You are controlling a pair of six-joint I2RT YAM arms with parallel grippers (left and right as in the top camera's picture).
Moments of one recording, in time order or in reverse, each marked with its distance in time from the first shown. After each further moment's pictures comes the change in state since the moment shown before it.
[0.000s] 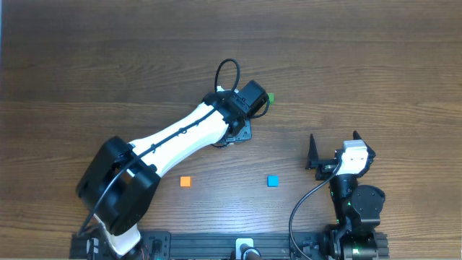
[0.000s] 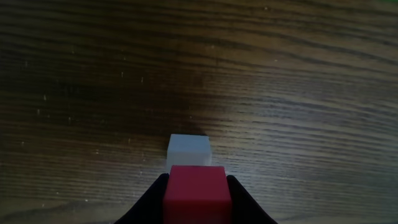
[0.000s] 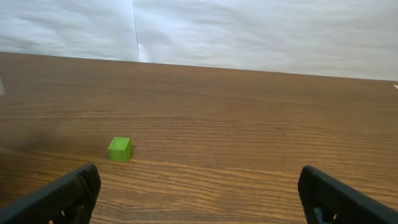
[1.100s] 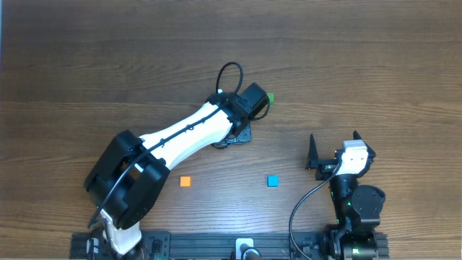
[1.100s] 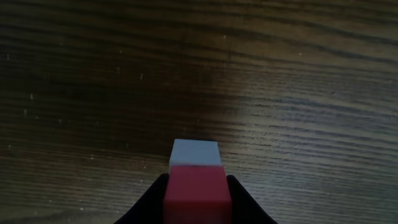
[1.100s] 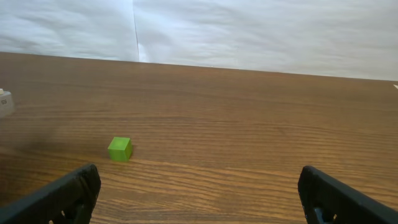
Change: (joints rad) left arm 0.000 0.050 -0.001 0.005 0.000 0.000; right arm 0.000 0.000 0.000 0.000 0.000 0.001
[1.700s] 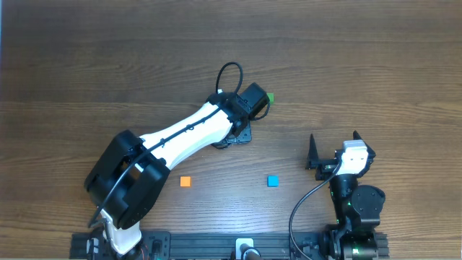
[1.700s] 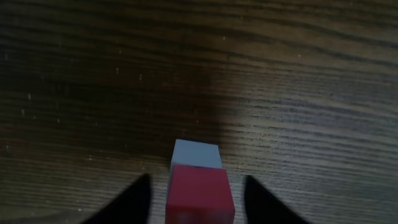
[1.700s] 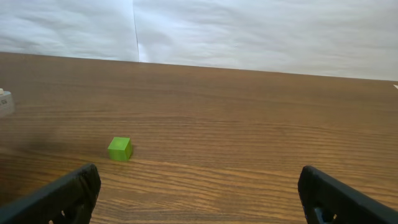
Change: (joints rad) left arm 0.000 0.001 0.000 0.001 0.000 -0.008; right arm 0.000 0.000 0.000 0.000 0.000 0.000
